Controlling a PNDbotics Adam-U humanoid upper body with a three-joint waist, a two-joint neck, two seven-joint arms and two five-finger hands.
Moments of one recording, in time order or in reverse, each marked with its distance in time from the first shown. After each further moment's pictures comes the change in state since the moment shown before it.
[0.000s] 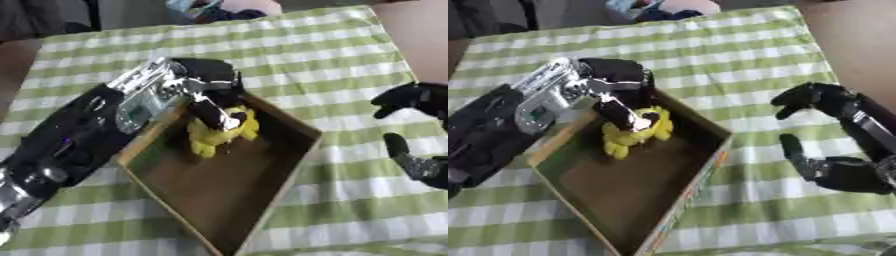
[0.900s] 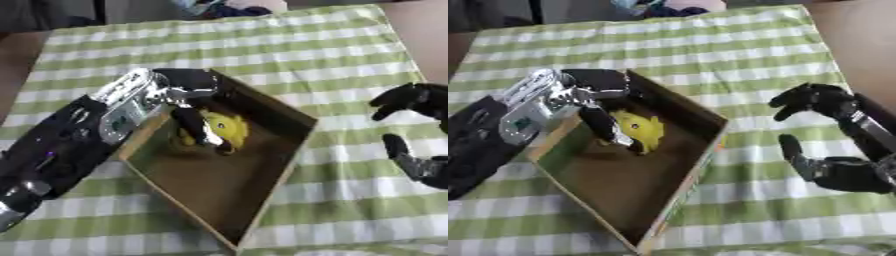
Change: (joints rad) left arm 0.099 0.052 0.058 -0.102 -0.021 0.089 0.023; right arm 0.007 0.002 0.000 -0.002 -0.019 -0.002 0.020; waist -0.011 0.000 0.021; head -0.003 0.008
